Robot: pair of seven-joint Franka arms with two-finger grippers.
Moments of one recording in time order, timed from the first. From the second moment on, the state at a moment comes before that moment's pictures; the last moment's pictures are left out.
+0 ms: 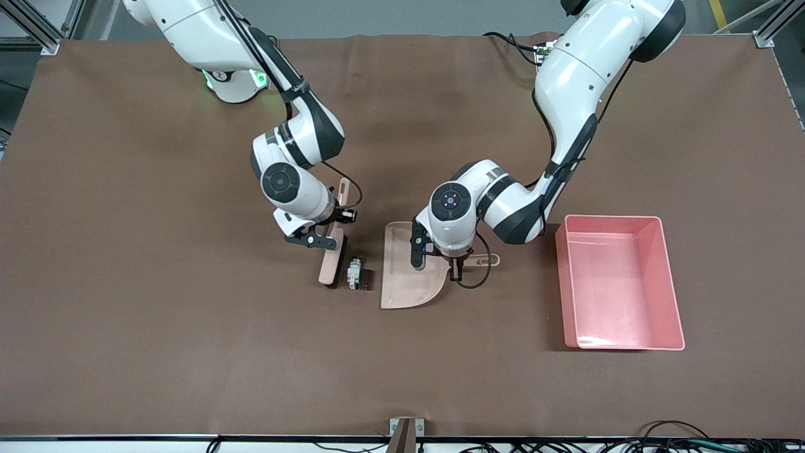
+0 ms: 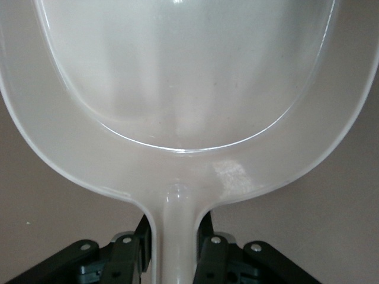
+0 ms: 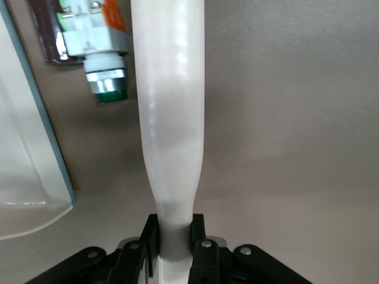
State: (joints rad) left arm -0.43 0.81 -0.29 -1.41 0.40 2.14 0.75; right arm 0.52 0.51 0.07 -1.89 0.20 2.30 0.63
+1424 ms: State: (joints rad) left arm -0.46 0.81 -0.28 -1.40 0.43 2.09 0.71; right arm 0.61 0.62 0.06 -1.72 0.18 2.29 0.72
